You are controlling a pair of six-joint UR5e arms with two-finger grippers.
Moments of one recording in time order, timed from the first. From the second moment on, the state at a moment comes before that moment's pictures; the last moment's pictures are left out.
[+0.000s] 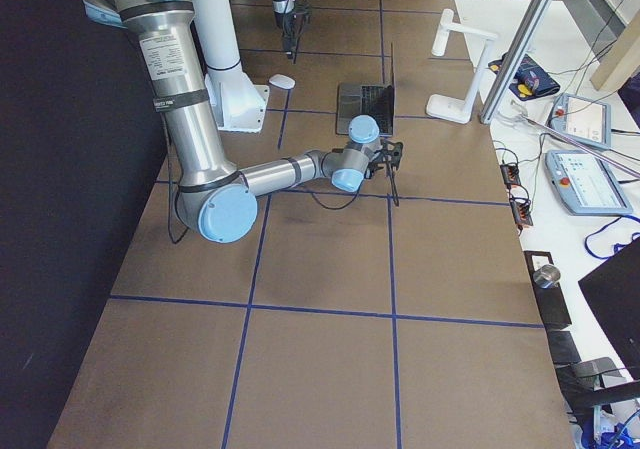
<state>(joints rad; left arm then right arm) -0.17 -1.88 -2.29 -1.39 -1.58 -1.44 0.81 -1.25 1.42 -0.67 2.08 1.42</state>
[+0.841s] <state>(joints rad) -0.10 -1.88 -2.23 -1.39 -1.60 -1.21 0.84 -1.20 1.37 -0.67 2.10 1.41</state>
